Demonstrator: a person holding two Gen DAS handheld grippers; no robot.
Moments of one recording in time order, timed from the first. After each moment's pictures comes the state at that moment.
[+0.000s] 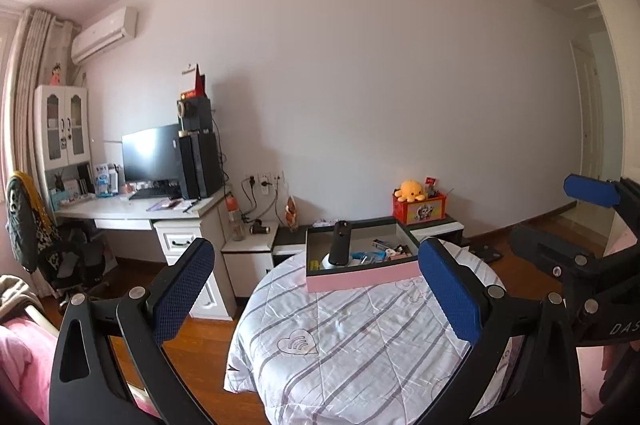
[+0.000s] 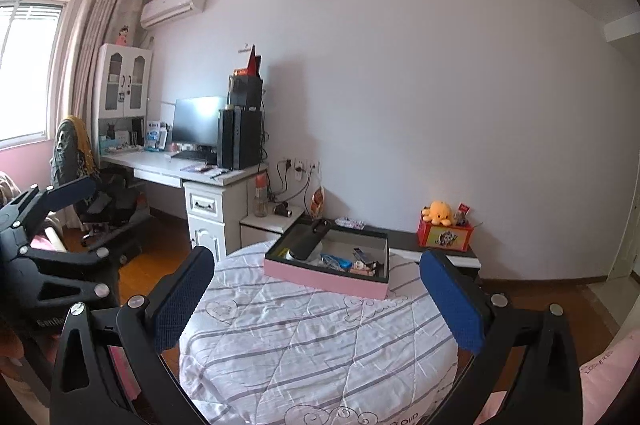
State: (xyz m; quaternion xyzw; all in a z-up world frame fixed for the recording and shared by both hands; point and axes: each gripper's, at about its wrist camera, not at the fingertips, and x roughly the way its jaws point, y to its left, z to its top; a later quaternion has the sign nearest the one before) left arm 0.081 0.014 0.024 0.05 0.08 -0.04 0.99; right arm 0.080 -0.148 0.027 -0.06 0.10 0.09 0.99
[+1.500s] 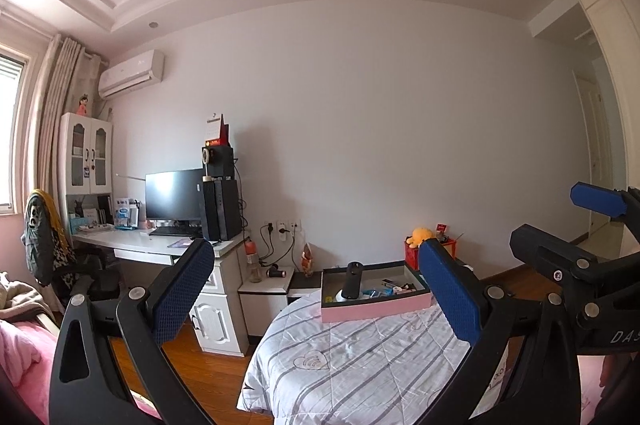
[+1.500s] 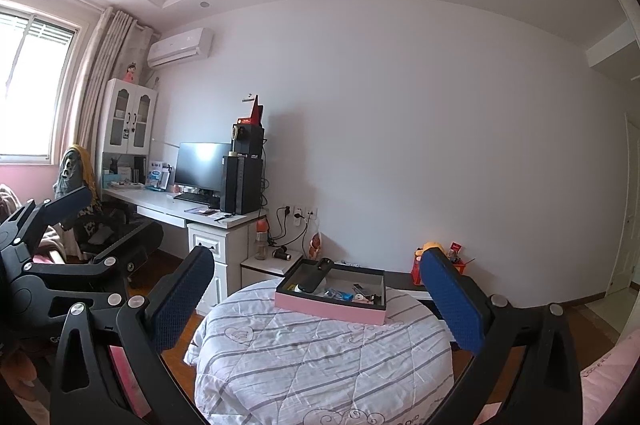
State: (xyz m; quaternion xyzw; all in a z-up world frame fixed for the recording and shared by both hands) left arm -0.005 0.023 0.031 0.04 -0.02 -0.01 1.00; right arm -0.001 -0.134 0.034 -0.06 0.01 0.08 0.99
